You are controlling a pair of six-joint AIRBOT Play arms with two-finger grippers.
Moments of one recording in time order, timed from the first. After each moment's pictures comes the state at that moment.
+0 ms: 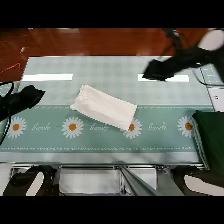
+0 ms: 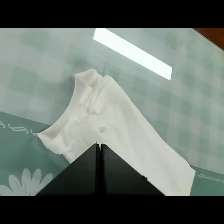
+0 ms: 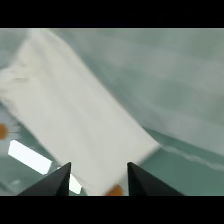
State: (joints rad) left arm 0.09 -0.58 0.71 1.08 -0.88 -1.72; right arm 0.10 -1.35 1.43 -1.03 1.33 1.49
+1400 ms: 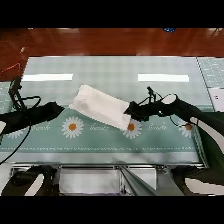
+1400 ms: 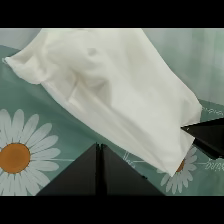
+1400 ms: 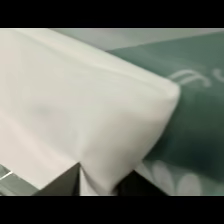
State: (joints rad) left arm -0.06 -0.60 0.58 1.04 -0.91 -1.72; right arm 0.32 -1.47 0.80 -0.51 0.80 1.45
